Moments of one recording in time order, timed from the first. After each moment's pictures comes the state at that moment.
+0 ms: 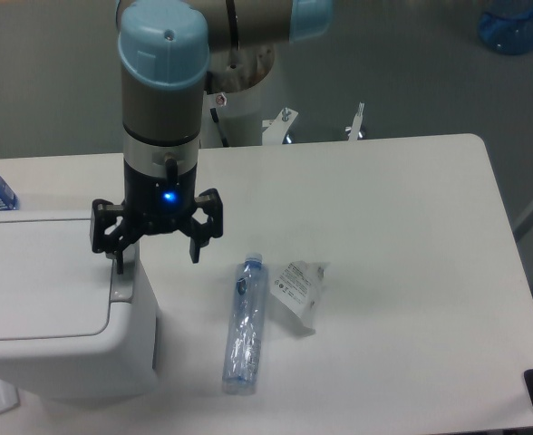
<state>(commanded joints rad) 2.22 -1.82 -1.37 -1.24 1.37 -0.10</state>
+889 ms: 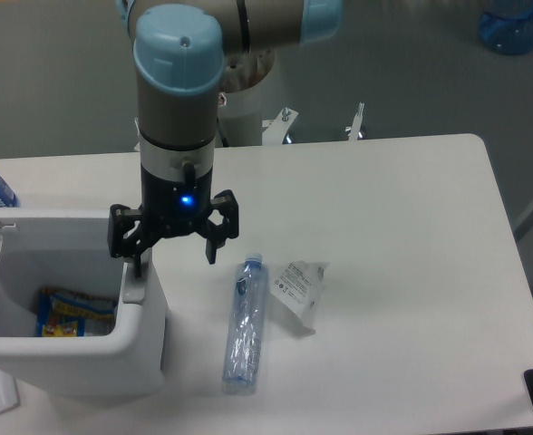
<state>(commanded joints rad) 2.28 -1.77 -1.34 -1.23 1.34 -0.11</state>
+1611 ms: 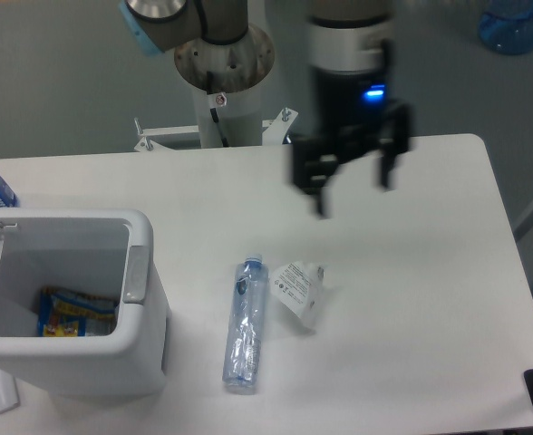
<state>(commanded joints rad) 2.66 -1.79 -1.33 -1.24 1.74 0.35</state>
